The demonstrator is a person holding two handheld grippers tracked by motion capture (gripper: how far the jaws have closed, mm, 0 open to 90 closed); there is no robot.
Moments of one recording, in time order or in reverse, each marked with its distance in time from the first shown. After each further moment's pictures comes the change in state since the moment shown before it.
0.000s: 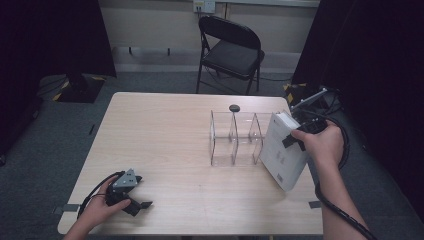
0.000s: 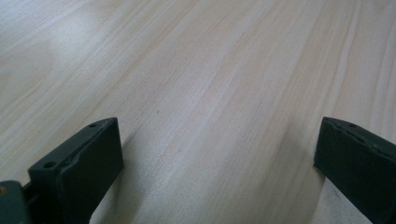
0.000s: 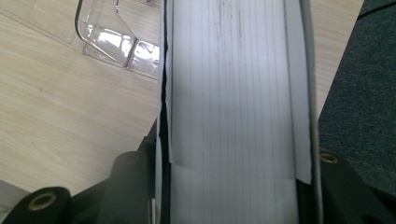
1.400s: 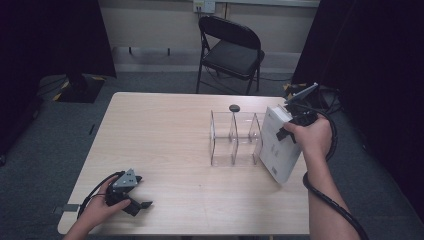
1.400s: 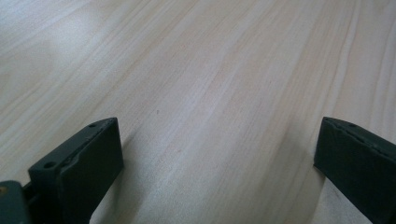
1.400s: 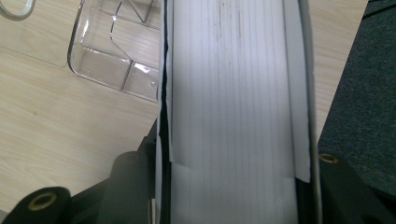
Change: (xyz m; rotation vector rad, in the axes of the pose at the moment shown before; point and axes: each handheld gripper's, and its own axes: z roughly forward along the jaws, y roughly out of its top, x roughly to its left) left arm 0.000 0.000 0.000 0.002 0.001 0.002; right arm 0.002 0.026 0.014 -0.005 -0.019 0.020
